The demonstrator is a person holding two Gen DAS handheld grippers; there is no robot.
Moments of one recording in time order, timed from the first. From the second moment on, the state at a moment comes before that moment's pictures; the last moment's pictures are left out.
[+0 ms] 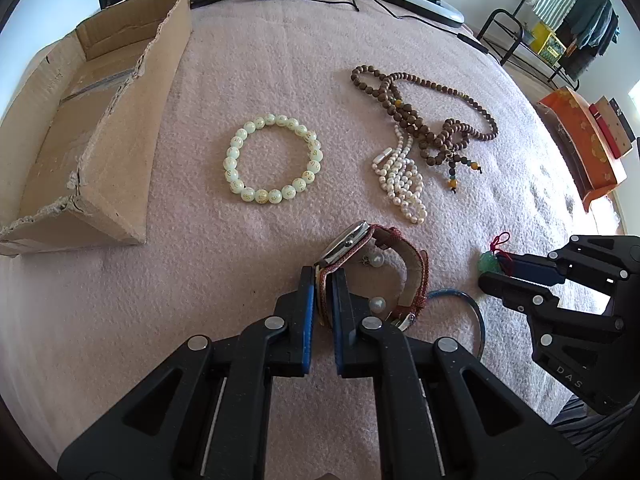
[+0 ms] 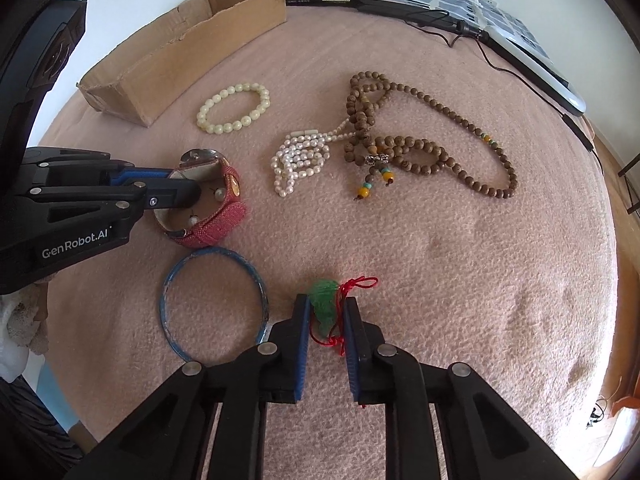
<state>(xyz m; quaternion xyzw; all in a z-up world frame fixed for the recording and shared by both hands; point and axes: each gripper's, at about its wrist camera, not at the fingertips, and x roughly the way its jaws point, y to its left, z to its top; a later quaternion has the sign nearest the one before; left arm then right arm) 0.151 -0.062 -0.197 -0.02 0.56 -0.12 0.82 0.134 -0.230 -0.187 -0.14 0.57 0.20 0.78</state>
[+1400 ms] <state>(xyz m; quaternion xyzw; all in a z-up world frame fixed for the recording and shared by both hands) 0.171 0.075 -0.079 -0.07 0.46 -0.04 0.89 0.187 -0.133 -0.056 -0.10 0.44 0.24 0.86</state>
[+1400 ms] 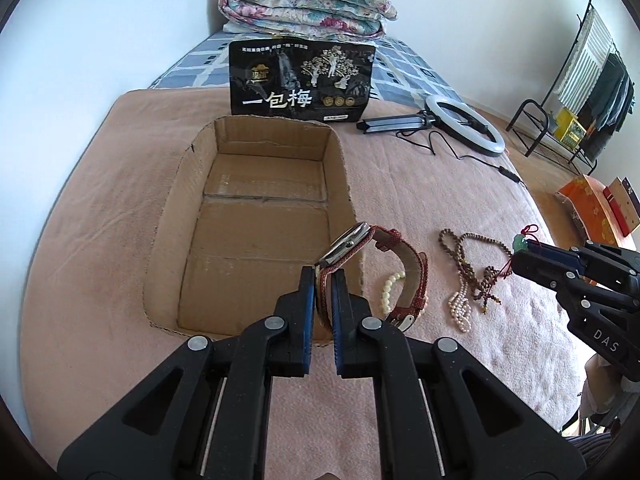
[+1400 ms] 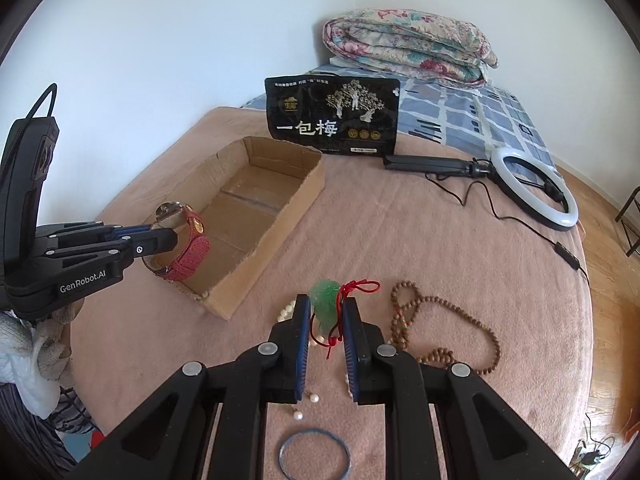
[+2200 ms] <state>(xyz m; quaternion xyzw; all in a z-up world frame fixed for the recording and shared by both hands) 0.199 0.143 -0.116 -0.09 0.48 -0.01 0.88 0.259 -0.010 -0.101 -0.10 0.47 0.29 0.83</state>
